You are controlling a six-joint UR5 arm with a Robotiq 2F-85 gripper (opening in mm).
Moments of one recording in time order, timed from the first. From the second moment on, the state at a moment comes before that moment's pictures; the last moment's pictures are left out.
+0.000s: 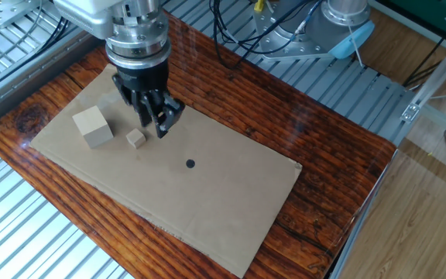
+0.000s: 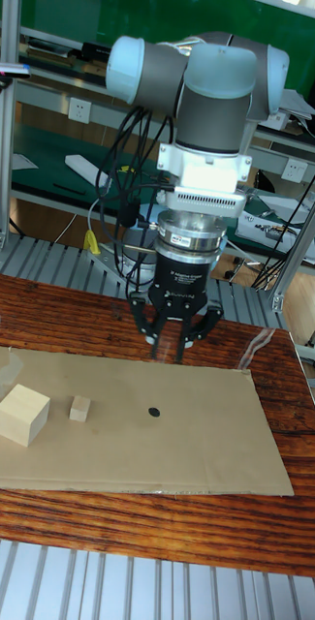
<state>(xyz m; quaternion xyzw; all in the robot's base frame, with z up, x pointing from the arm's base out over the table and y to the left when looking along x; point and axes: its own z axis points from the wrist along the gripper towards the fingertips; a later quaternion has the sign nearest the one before) 0.585 0.034 0.192 0.00 1.00 0.06 0.08</state>
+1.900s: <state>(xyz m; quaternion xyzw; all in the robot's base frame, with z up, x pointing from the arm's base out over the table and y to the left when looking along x) 0.567 -0.007 0.177 -0.01 1.00 0.02 0.07</state>
